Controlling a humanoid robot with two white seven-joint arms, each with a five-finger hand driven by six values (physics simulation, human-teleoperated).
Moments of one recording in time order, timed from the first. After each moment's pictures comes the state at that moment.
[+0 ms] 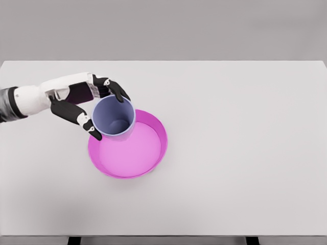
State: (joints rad) left arm -0.95 1.05 -1.20 -1.70 1.12 -0.35 -0.61; right arm -0.03 0.00 -0.08 0.15 0.07 -0.20 0.25
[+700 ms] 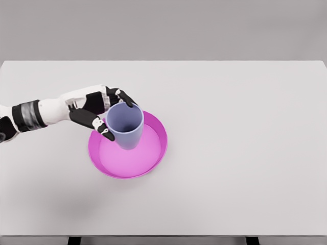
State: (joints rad) left arm -0.96 0.95 -1.34 -1.55 1.23 -0.29 -0.59; right arm -0.03 0.00 -0.08 0.15 0.07 -0.20 0.25
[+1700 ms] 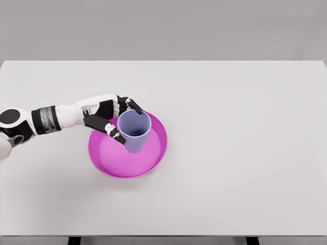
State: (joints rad) left arm -0.93 0.83 -1.35 -1.41 1.16 -0.28 -0.60; right arm -0.03 0.00 -0.08 0.15 0.07 -0.20 0.25
